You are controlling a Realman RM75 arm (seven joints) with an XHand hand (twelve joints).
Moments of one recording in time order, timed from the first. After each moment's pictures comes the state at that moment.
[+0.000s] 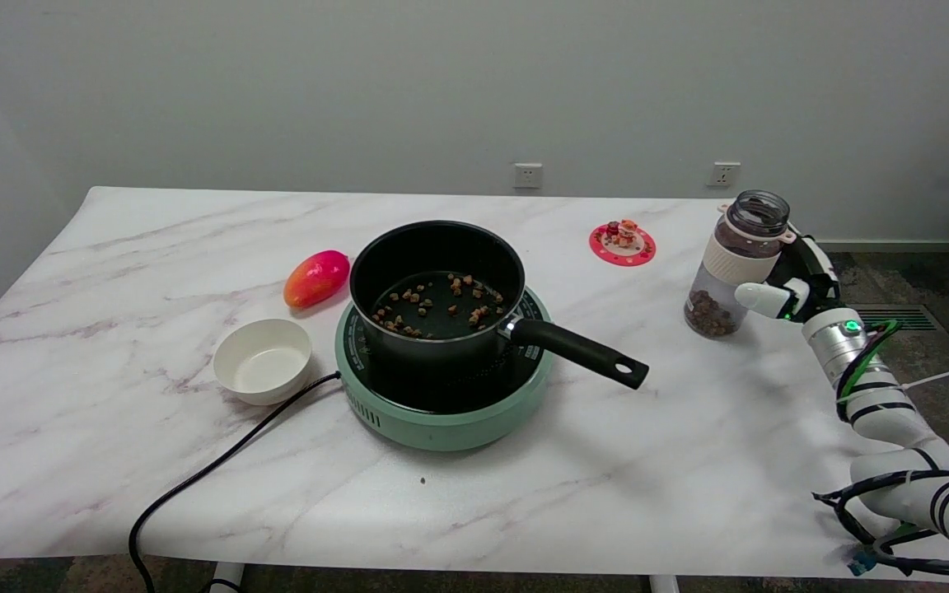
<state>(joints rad) 0.15 -0.91 -1.72 0.53 0.50 0.89 1.89</state>
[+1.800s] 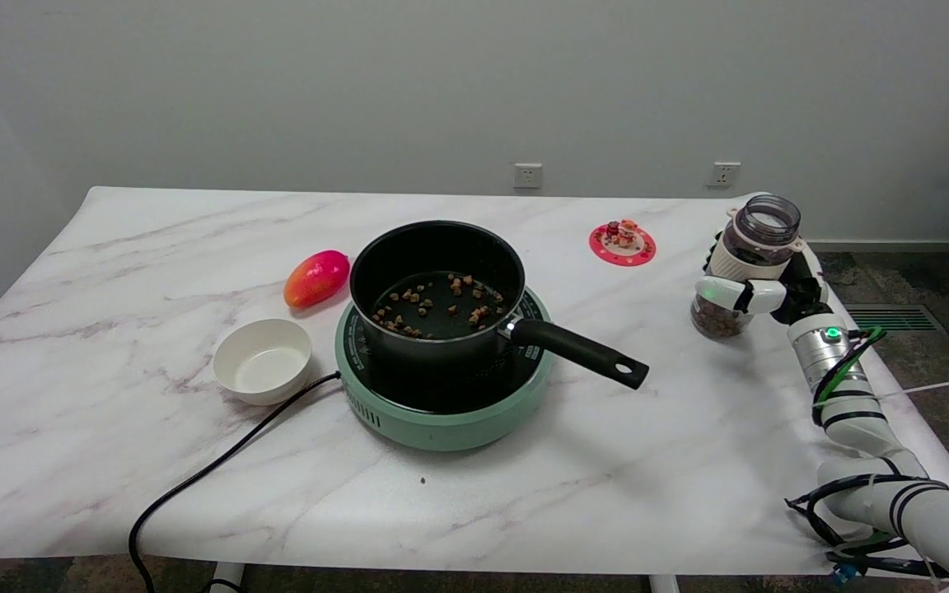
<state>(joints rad) 0.21 -1.00 -1.69 0.44 0.51 0.98 1.76</state>
